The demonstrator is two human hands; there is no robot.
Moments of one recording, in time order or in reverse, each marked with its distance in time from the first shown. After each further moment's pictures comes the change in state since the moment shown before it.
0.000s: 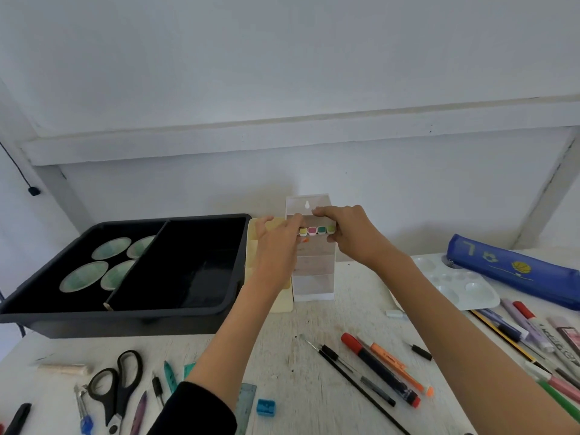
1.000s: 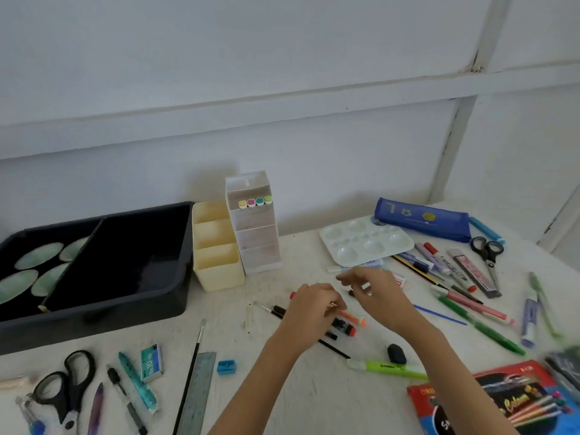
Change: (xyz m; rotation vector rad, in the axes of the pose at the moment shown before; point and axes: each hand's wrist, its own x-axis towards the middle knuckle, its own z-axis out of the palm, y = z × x) left_hand -0.124 0.100 0.066 -0.330 -0.518 0.269; right_hand -0.211 0.036 0.005 0.224 0.062 0.410
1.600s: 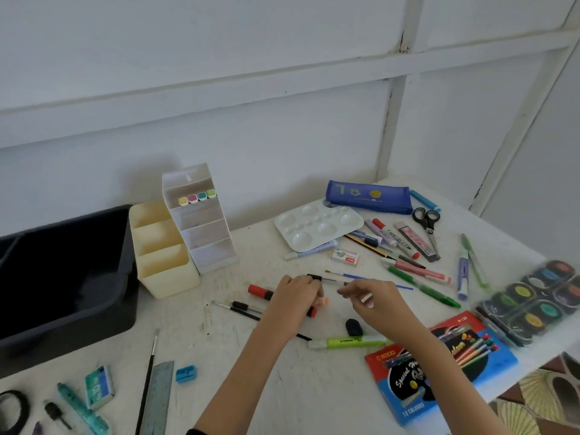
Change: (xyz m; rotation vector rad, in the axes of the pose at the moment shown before) left_hand 0.022 0.029 0.021 0.313 -0.232 0.075; right_hand -0.067 0.042 -0.019 -0.003 0.064 0.169
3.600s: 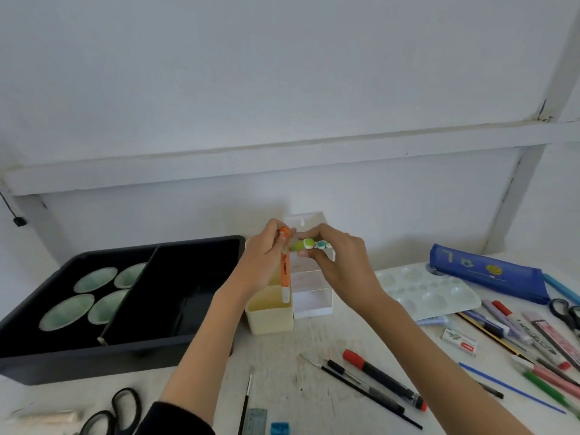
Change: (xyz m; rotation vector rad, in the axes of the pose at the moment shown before) left_hand -0.058 -0.178 -0.156 -0.735 0.603 -0.282; right_hand 0.133 -0.234 0.064 0.143 0.231 -0.698
